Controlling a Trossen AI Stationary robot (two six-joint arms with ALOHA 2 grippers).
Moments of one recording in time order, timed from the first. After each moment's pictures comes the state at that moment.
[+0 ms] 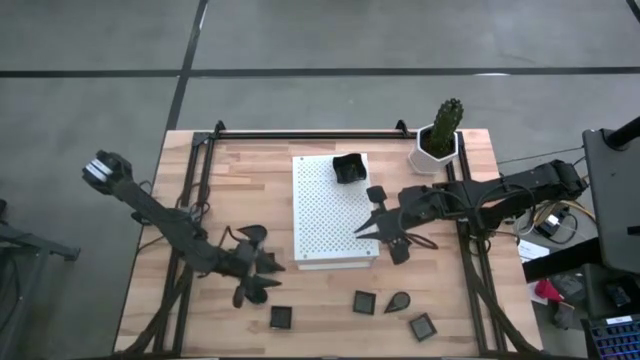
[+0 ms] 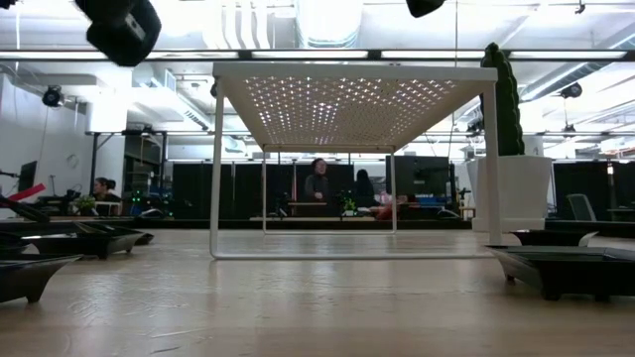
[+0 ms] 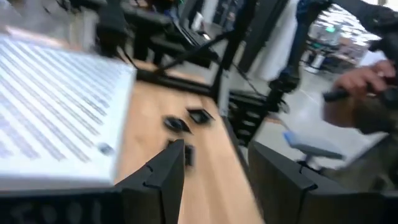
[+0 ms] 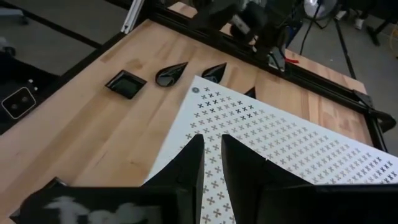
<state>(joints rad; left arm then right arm) -0.66 1.14 0.49 0.56 -0.42 -0.43 0.19 1.22 1.01 -0.28 -0.03 -0.26</state>
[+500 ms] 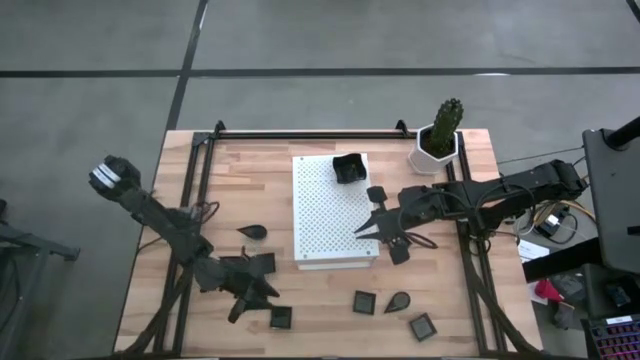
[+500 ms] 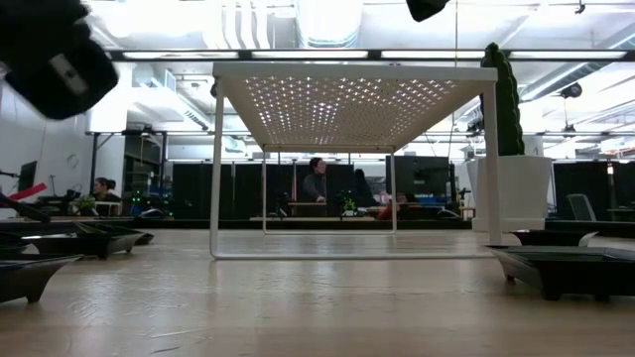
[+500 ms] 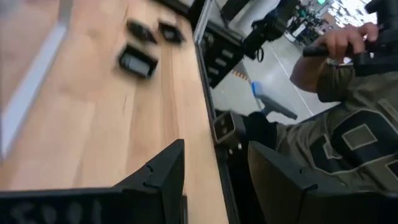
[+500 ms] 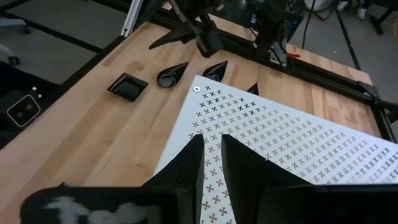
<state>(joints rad) -0.74 1.28 0.49 0.50 -0.29 -0.79 0.19 1.23 1.01 -0.28 -0.03 -0.20</state>
